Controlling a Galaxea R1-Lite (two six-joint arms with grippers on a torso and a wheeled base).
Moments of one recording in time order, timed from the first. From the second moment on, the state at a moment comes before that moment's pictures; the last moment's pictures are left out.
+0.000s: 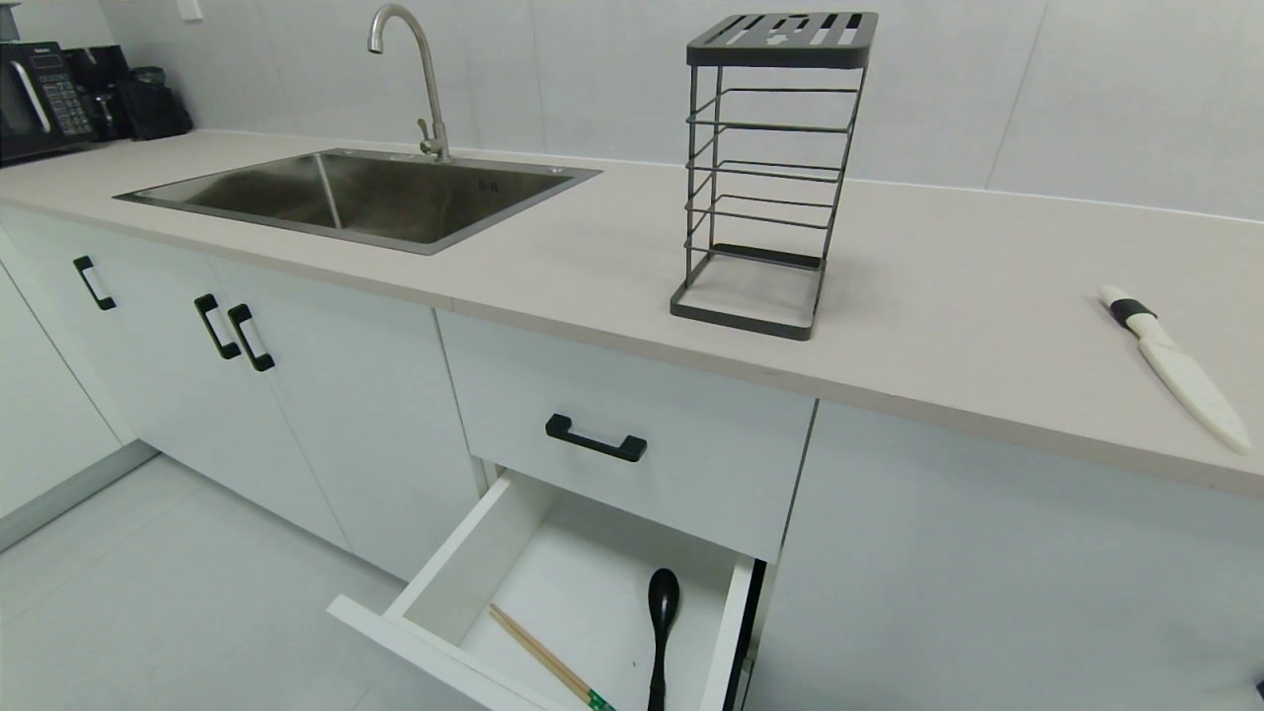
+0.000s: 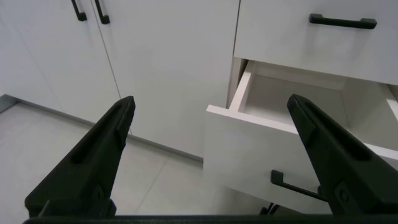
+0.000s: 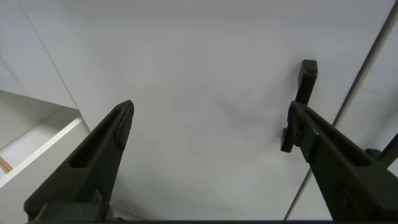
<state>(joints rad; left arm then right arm) 0.00 0.00 0.00 0.00 -0.05 0.00 0.00 0.00 0.00 0.01 -0.01 0.03</state>
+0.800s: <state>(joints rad) -0.07 0.18 -0.27 0.03 -0.05 -0.14 0.00 0.00 0.00 0.01 -0.01 0.02</state>
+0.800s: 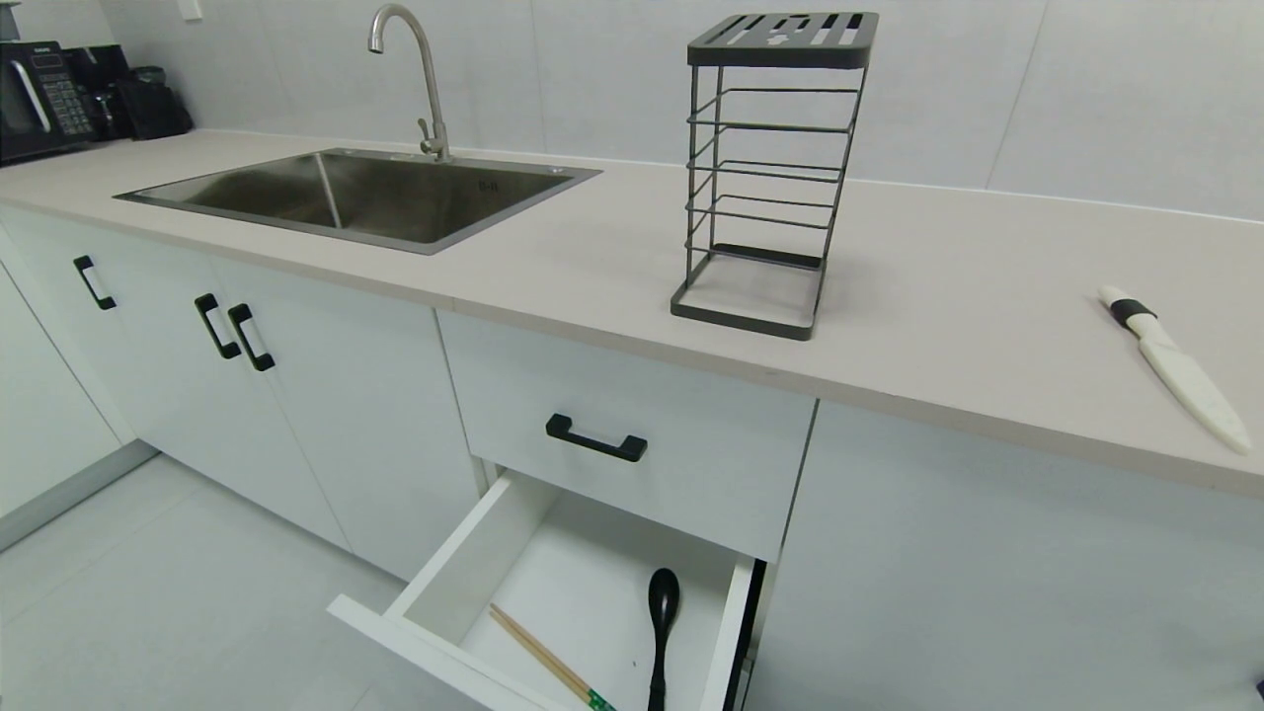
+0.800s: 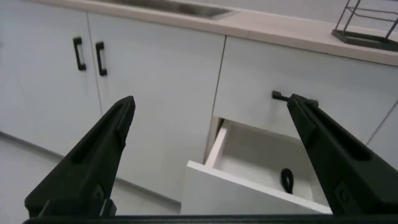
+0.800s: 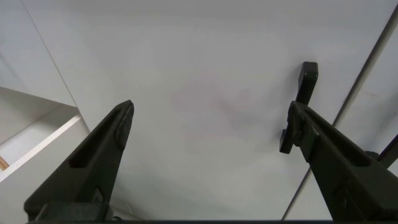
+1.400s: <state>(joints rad) -0.14 0.73 -0.28 0.03 -0.20 -0.13 0.00 0.00 0.00 0.01 -0.01 0.02</state>
